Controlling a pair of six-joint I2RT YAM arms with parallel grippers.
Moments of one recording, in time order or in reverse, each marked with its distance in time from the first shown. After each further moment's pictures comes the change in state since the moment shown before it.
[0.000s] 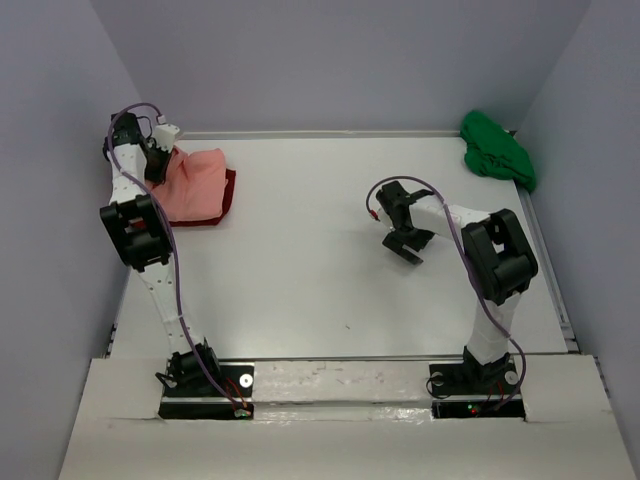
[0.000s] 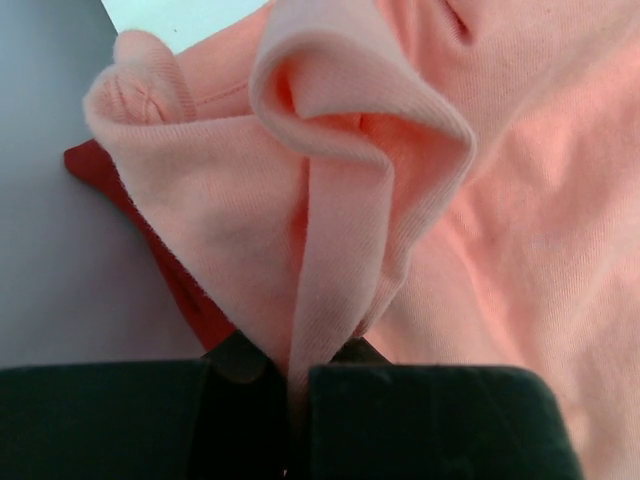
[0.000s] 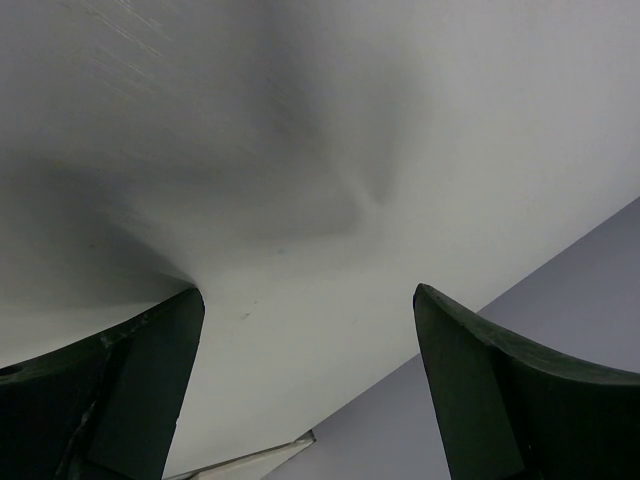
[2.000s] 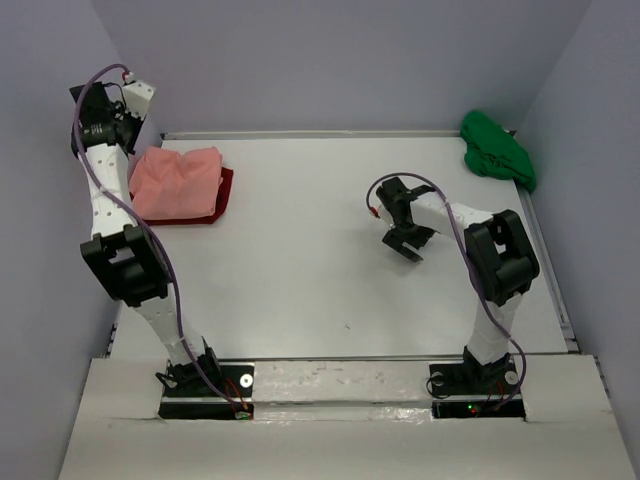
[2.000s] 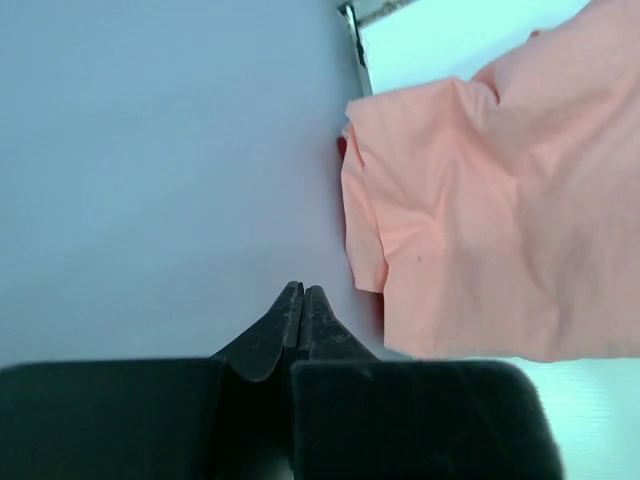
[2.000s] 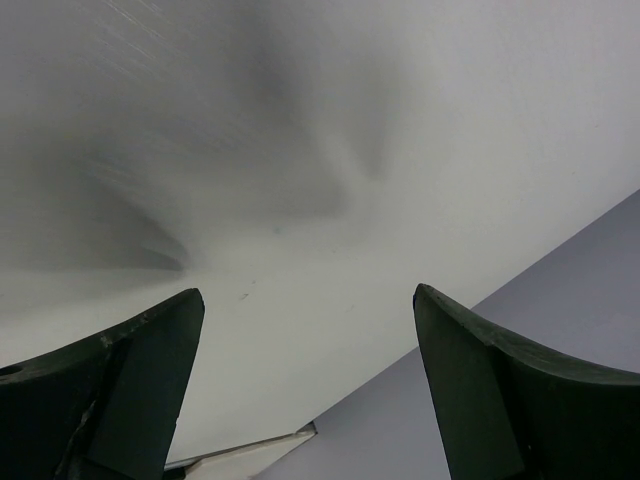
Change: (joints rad) left arm 0.007 -0.435 -0.227 0.208 -0.110 0.001; right arm 0.000 -0.004 0.039 -0.060 -0.011 0.011
